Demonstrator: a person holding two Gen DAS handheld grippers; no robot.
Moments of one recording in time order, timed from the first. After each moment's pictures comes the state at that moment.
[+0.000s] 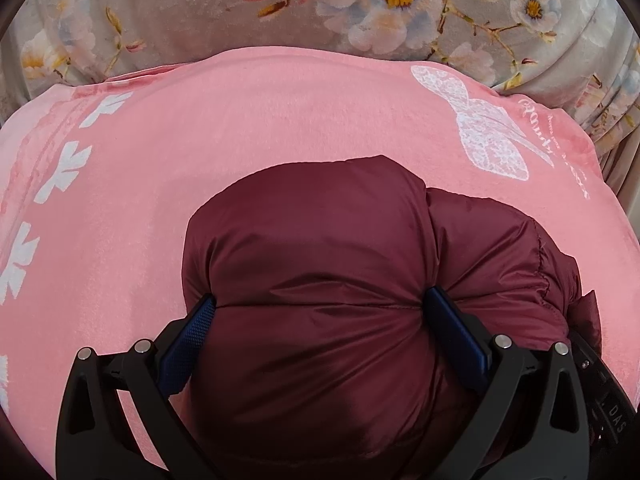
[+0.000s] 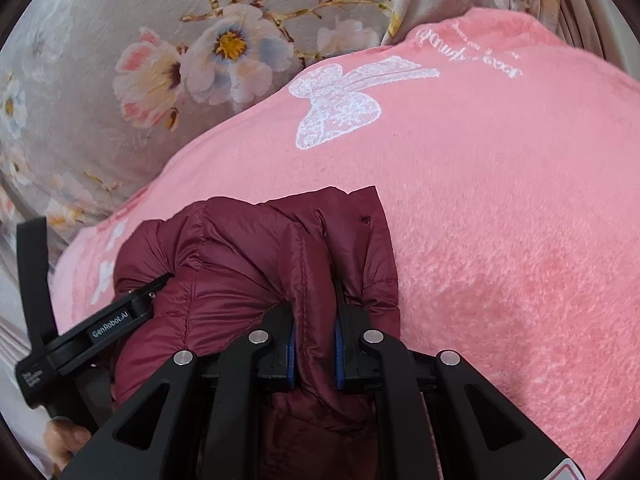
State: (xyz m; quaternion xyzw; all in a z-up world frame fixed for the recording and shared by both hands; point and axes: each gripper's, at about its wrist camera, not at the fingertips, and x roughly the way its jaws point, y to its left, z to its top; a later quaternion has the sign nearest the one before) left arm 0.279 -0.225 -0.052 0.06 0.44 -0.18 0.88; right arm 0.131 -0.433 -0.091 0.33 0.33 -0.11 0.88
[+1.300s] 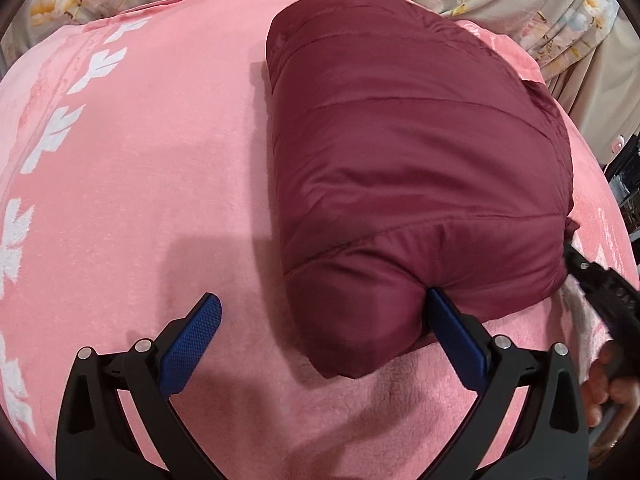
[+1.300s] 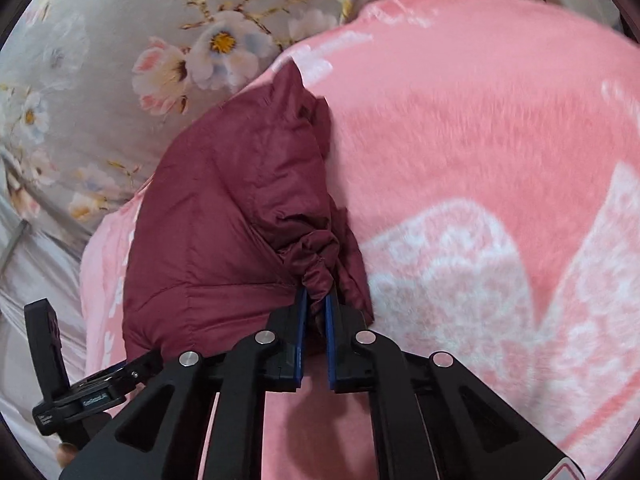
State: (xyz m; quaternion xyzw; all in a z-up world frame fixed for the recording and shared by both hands) left arm 0.125 -0.114 -0.058 0.09 0.52 -0.25 0.81; right arm -0.018 -0.375 -0.086 0.36 0.35 -0.12 0.86
